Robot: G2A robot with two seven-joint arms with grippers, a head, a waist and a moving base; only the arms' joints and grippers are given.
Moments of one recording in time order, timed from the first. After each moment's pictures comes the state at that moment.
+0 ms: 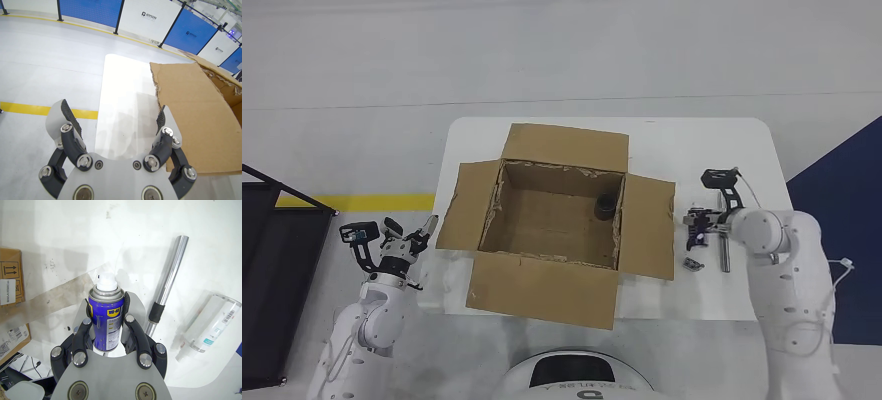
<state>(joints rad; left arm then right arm) 1.83 -1.23 -1.72 -1.60 0.94 -0.27 0.09 -1.38 -1.22 1.67 -1.62 -1.07 -0.09 1.26</state>
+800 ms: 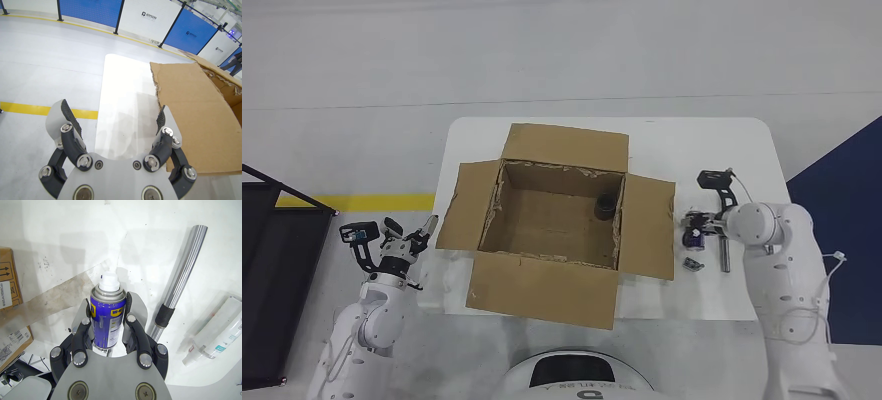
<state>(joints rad) 1.83 -1.23 -1.72 -1.60 0.94 -0.27 0.09 -1.33 -1.20 1.62 -1.57 -1.07 -0.04 1.31</state>
